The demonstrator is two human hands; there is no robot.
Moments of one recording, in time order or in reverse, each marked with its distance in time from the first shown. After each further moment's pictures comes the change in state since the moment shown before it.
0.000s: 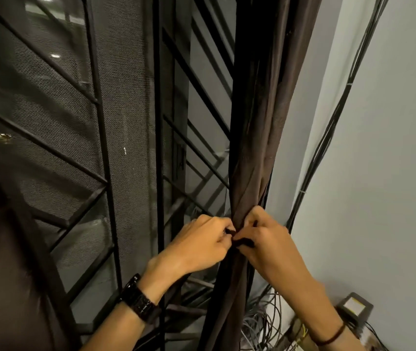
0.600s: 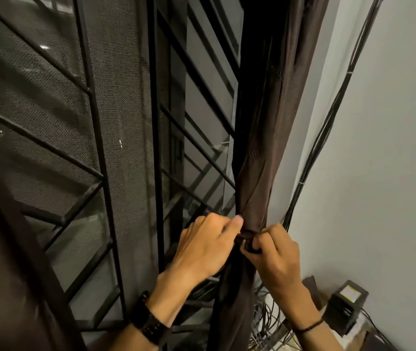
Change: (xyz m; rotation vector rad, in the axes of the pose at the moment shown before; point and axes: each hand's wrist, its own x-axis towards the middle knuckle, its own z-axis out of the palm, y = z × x) left_hand -0.015 0.013 0.015 -0.195 0.177 -0.192; right_hand -0.035 0.018 0.050 -0.154 0.567 -0.124
